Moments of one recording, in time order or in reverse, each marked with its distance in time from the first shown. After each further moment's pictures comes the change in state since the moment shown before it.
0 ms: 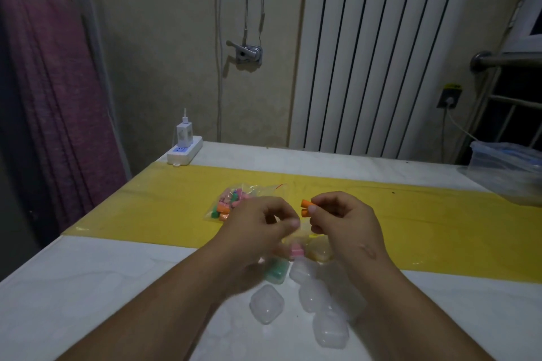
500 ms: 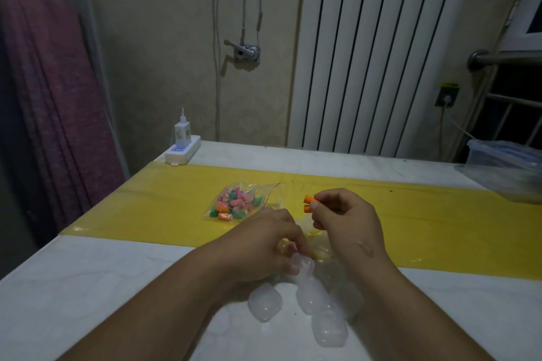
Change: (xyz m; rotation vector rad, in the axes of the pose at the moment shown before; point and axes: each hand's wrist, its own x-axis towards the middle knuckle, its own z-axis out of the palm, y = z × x) left_hand -0.003 0.004 -0.004 0.635 -0.413 0.255; right_hand 0.002 0.005 -0.001 -0.020 0.066 -0.032
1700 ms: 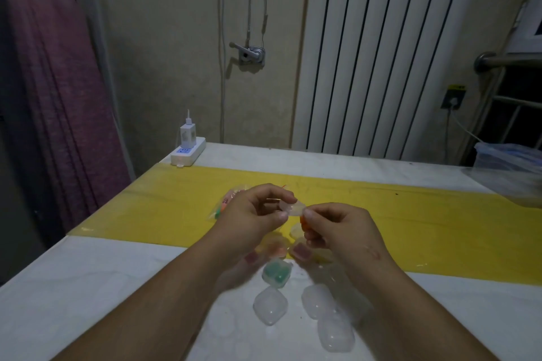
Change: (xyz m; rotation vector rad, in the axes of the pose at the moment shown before) left_hand 0.000 -0.014 -0.002 -0.972 0.453 -0.162; right_hand -0.006 -0.006 0.002 0.105 -0.221 0.115
